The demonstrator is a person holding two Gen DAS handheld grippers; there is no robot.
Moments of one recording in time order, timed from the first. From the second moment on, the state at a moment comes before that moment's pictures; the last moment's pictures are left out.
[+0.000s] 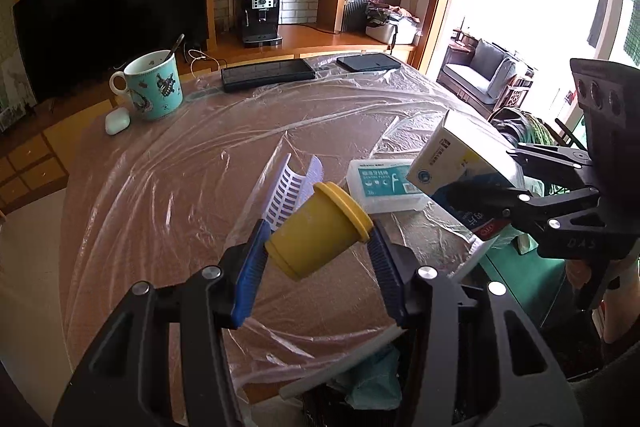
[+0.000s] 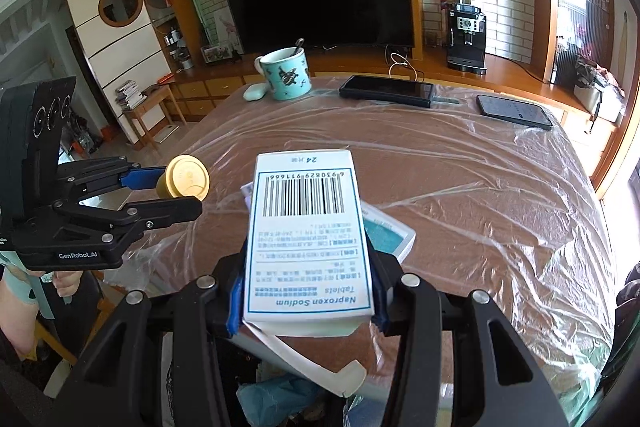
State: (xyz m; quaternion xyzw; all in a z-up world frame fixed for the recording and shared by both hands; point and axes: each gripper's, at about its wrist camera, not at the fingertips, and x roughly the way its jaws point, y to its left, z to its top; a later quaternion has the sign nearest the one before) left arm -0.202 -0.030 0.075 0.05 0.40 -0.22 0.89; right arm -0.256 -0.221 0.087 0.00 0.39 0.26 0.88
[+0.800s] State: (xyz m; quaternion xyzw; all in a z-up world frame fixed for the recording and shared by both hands) left arm -0.283 -0.032 0.042 0.06 0.44 -0.23 0.87; right arm -0.344 -0.219 0.049 -0.02 0.44 0.30 0.85
